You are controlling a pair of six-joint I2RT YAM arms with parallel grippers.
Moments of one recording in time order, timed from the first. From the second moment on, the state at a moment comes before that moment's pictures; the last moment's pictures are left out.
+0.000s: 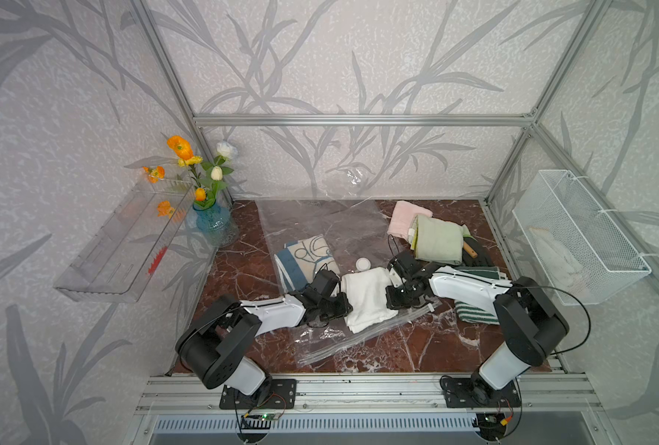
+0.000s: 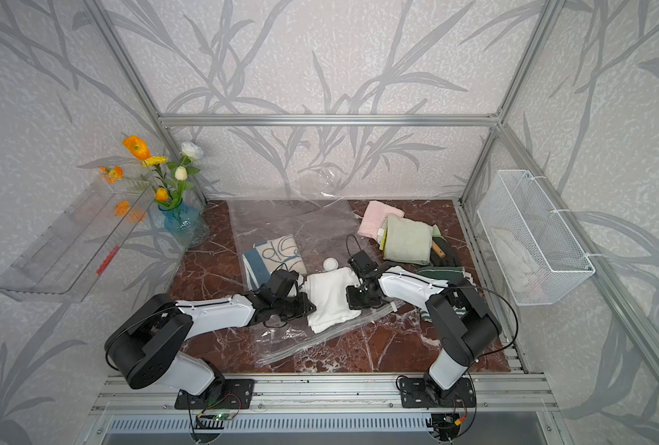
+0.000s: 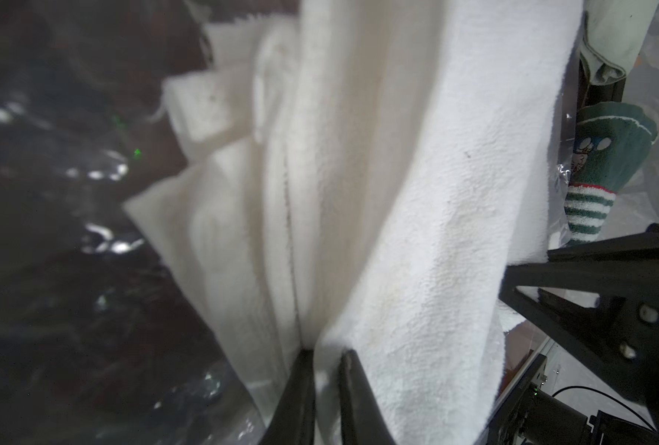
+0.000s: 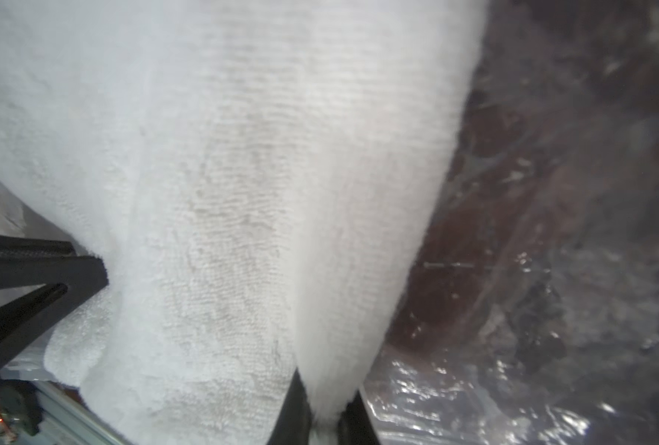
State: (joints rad) left arm -0.67 1.53 0.59 0.03 0.31 -0.87; right arm 0.67 1.65 0.99 -0.60 -0.21 0.48
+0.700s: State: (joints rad) left arm -0.63 1.31 0.62 -0.16 0.28 -0.84; right arm 0.64 1.64 1.12 -0.79 -0.17 0.37
